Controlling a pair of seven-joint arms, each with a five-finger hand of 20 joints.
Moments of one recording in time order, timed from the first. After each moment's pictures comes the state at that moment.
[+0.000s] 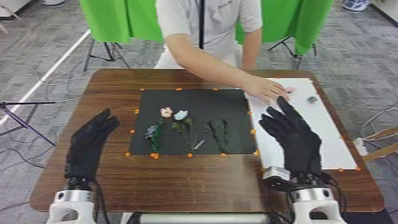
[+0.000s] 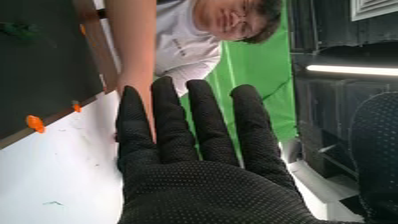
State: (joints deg) left arm 122.6 -83.9 -101.5 -115.8 63.0 -7.5 13.8; right arm -125.2 -77.8 87.4 -123.7 -68.1 5.0 -14.0
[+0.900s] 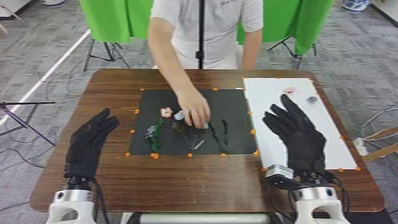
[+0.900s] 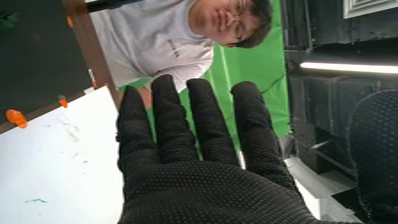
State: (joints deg) left arm 122.5 -83.8 -101.7 -115.8 63.0 -7.5 13.9; right arm -125.0 -77.6 88.0 -124.0 -67.8 5.4 -14.5
